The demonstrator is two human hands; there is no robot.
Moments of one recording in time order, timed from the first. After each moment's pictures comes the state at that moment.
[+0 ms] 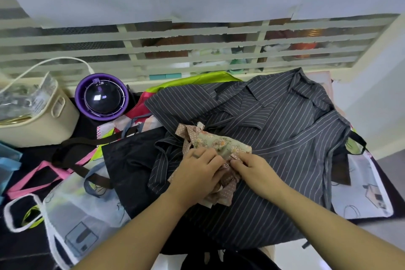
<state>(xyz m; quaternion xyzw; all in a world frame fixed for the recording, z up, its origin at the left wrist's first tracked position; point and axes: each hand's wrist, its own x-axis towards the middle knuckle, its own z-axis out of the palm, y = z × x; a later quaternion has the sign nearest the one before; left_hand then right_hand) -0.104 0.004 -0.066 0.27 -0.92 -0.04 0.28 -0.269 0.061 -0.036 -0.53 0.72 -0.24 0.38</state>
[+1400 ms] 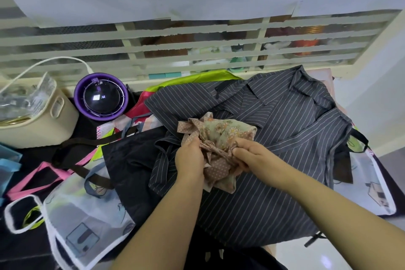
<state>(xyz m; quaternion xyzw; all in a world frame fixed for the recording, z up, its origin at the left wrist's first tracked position) -0.129 -0.013 -0.032 0.65 -0.27 -0.63 0.33 -0.272 0.052 0.005 -0.54 0.59 -0.31 0.52</state>
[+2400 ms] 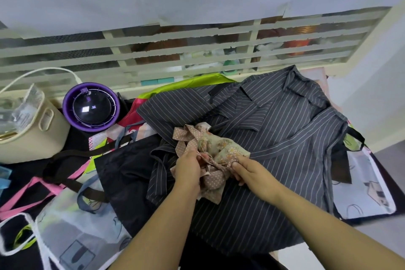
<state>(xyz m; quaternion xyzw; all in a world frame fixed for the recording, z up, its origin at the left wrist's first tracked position) -0.136 -0.022 -0.067 0.62 -0.27 -0.67 0.30 -0.280 0.057 -0.054 -0.51 0.65 -0.29 0.48</state>
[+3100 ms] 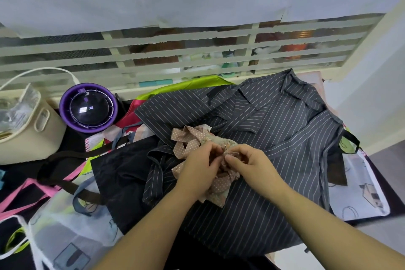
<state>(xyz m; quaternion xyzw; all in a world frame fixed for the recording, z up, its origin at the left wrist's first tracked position) -0.133 -0.014 -0.042 0.43 -0.77 -0.42 0.23 -0.272 0.052 -0.021 -0.48 0.69 -0.38 0.40</state>
